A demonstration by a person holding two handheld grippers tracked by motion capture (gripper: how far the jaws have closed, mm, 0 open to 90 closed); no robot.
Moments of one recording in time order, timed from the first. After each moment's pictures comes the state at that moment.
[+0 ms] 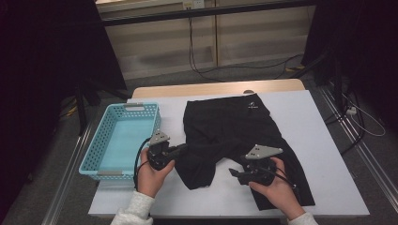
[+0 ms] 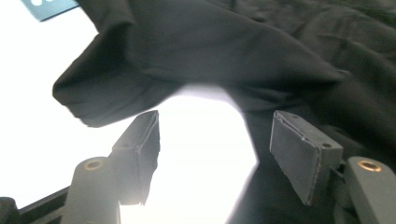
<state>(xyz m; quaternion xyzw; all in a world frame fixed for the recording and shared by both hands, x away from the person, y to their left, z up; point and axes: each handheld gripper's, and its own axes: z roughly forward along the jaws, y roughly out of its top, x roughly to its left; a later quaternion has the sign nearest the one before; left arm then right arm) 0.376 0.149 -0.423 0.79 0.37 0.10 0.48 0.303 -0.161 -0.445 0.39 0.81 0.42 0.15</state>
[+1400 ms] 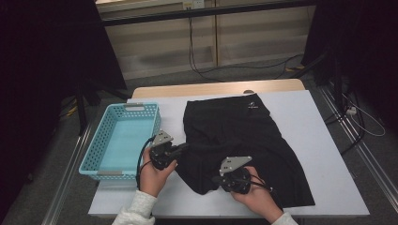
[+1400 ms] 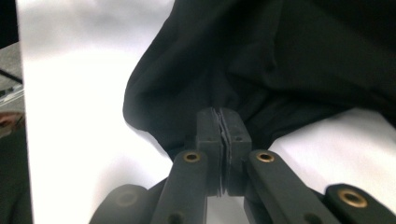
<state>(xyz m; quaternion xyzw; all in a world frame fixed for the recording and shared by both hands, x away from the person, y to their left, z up) 0.379 0.144 -0.426 0.80 0.36 0.12 0.47 0.296 -0.108 -0.463 0.30 0.86 0.40 0.08</state>
